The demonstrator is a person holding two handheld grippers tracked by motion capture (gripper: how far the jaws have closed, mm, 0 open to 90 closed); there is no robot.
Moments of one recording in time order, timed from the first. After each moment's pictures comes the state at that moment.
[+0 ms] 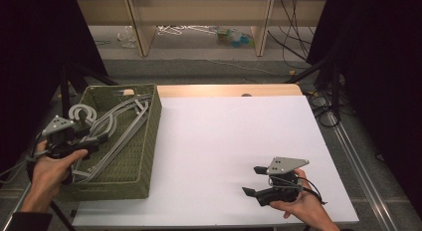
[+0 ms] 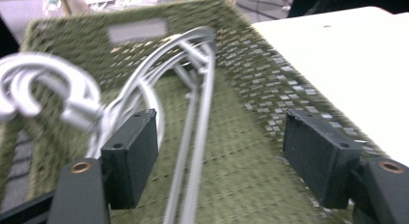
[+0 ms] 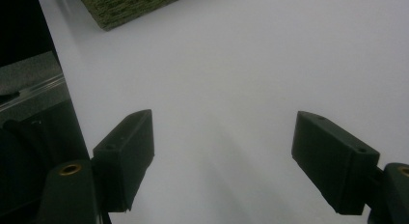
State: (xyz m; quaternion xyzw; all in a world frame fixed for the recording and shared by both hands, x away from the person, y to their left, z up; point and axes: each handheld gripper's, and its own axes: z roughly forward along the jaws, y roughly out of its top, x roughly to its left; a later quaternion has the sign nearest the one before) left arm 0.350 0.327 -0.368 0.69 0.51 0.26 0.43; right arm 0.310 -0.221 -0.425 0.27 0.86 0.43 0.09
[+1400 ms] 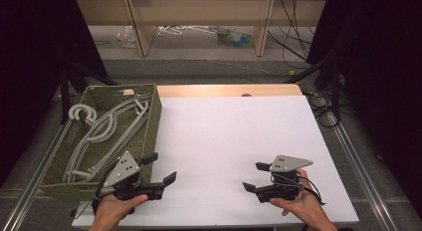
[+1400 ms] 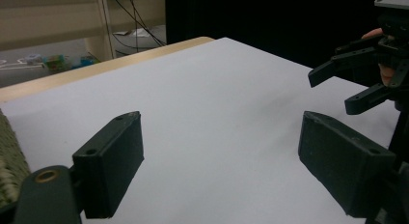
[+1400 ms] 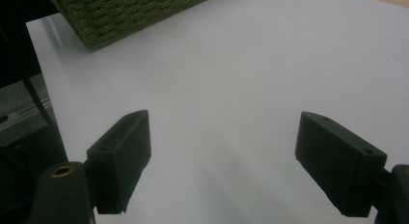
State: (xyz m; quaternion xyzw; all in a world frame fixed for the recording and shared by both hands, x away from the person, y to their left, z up) left arm 0.282 0.179 -0.404 0.73 0.34 0.18 0.56; right arm 0.313 -0.224 -0.430 0.29 0.83 0.46 0.11
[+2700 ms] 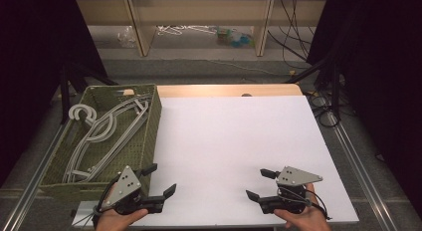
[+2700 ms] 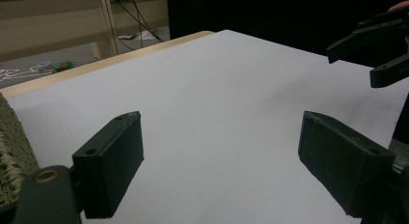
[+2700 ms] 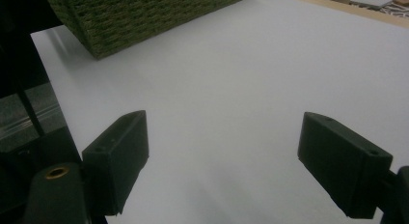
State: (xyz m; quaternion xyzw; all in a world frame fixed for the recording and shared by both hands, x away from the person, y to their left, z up) left arm 0.262 0.180 -0.424 0.74 0.33 0.22 0.55; right arm 0.283 -0.230 -0.433 0.30 0.81 0.48 0.13
